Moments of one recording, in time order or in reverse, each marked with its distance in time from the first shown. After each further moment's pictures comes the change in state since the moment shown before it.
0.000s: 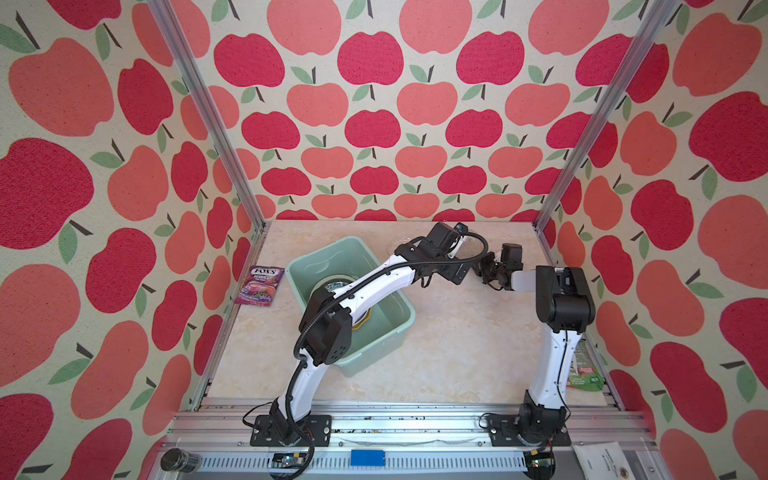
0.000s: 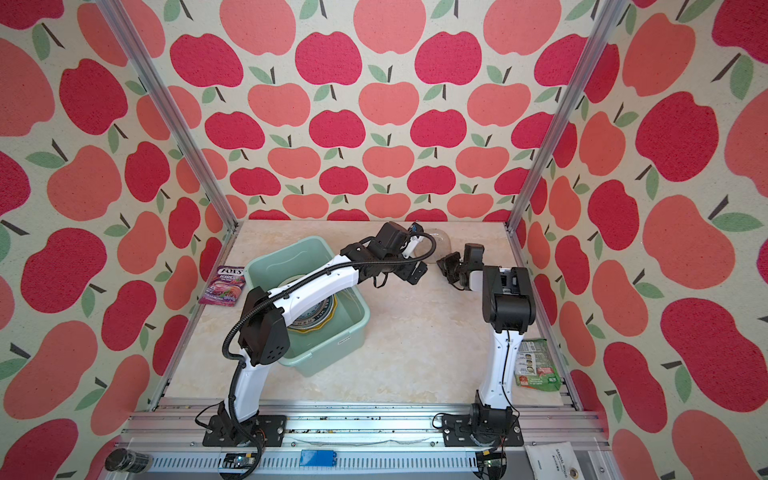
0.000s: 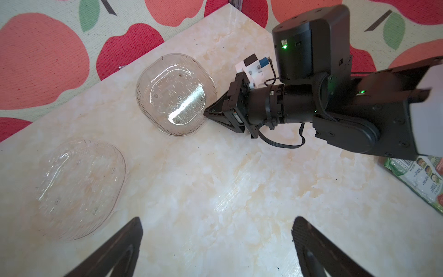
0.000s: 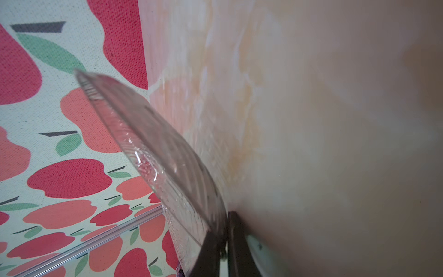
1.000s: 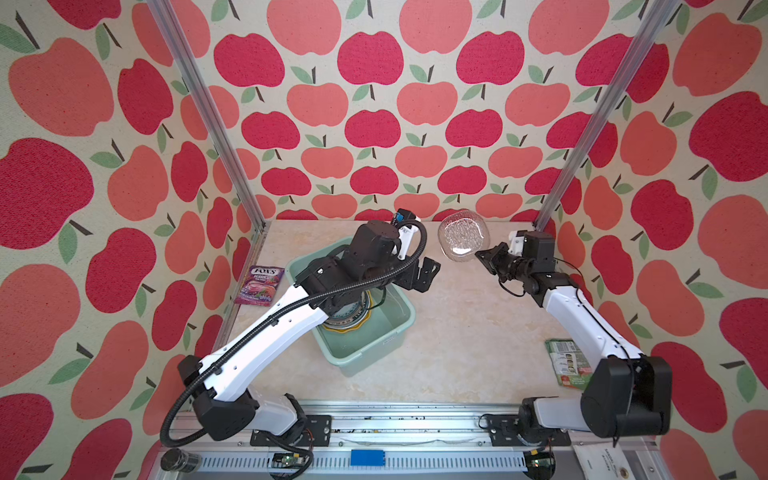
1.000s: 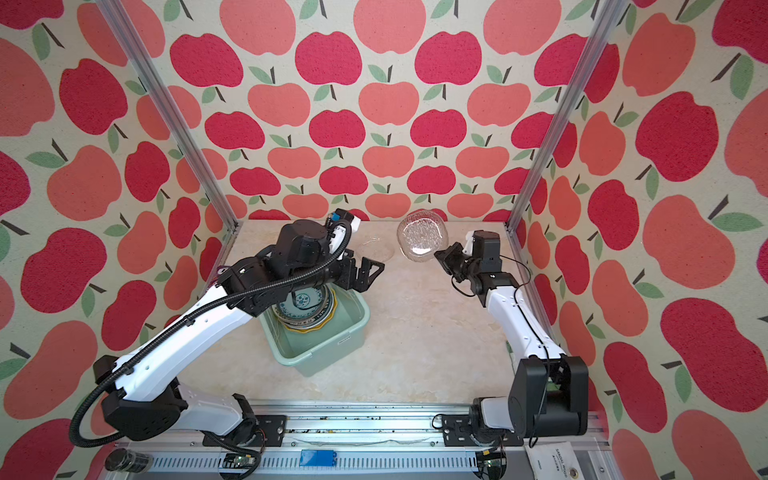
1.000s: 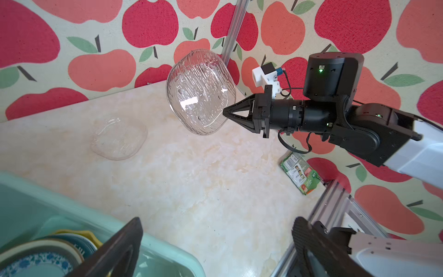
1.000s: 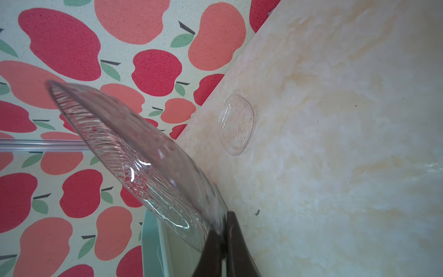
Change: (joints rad) left arm -0.033 -0.767 -0.375 -0.190 -0.010 -0.288; right arm 0.123 -0.840 -0.183 -0.540 0.029 -0.264
